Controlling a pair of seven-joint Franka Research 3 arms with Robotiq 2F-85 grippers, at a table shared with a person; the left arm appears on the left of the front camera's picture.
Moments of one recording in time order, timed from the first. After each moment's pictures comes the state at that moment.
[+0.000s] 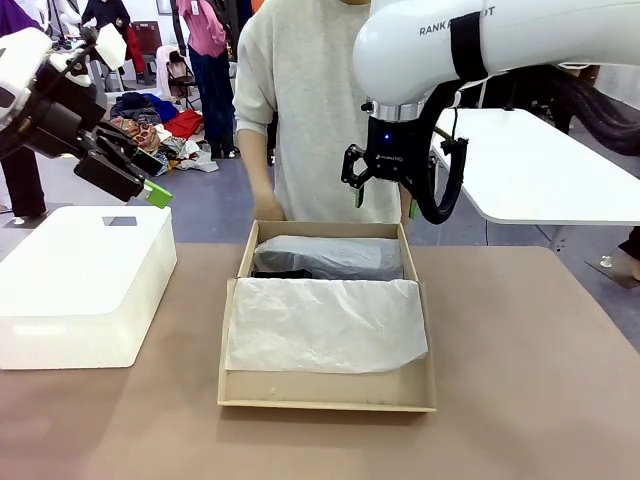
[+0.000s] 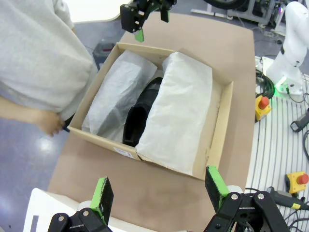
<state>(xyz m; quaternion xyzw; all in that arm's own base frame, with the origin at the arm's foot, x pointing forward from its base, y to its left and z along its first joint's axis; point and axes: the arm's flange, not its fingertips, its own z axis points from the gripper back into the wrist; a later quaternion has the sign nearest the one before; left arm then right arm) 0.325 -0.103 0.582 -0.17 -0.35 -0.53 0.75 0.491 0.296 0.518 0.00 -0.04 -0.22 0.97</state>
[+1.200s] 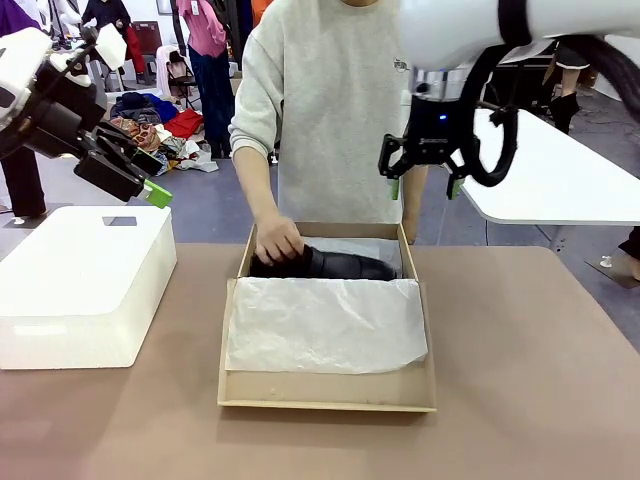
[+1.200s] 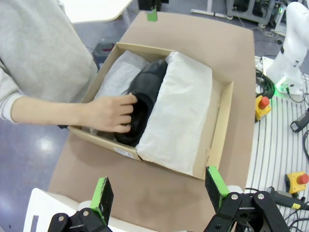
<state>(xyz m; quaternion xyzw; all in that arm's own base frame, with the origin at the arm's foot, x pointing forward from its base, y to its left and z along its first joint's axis) 0.325 -0.103 0.582 -0.17 -0.35 -0.53 0.75 0.497 0.227 0.545 0.00 -0.01 -0.01 1.00</state>
